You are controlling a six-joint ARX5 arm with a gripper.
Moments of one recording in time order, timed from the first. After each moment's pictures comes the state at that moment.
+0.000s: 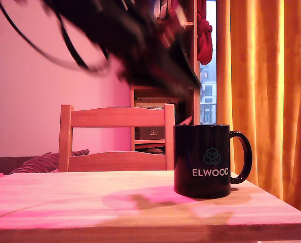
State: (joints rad) arm -0.81 1.47 1.04 -0.18 0.36 0.06
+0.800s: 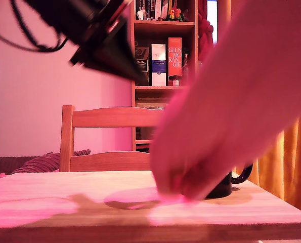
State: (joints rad) arm -0.65 1.41 1.02 -0.31 0.34 0.05
